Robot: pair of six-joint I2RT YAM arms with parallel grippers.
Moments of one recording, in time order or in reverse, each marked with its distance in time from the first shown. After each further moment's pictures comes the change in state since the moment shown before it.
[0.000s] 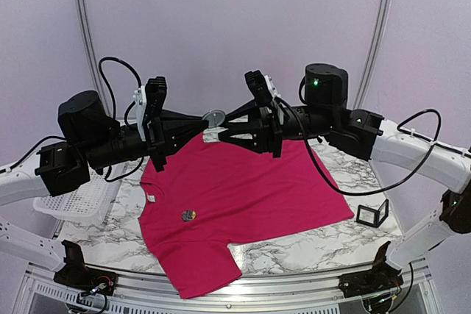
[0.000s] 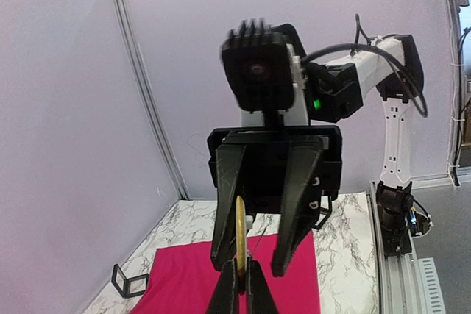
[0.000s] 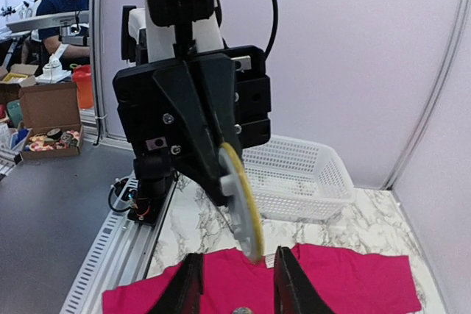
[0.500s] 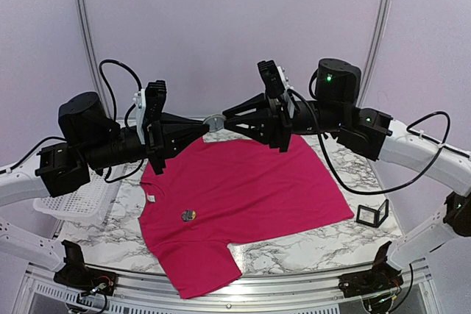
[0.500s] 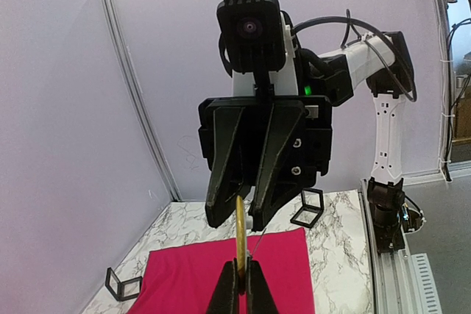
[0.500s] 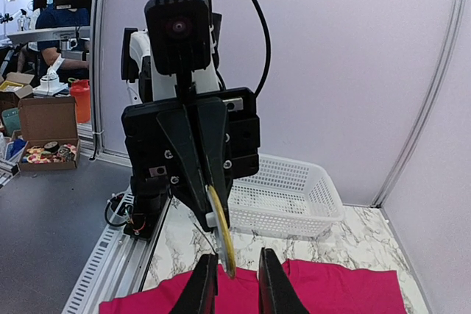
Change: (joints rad) left arm 0.000 -0.007 -0.011 0.002 0.048 0.011; right arm -0.009 -0.047 -0.008 0.045 0.007 0.021
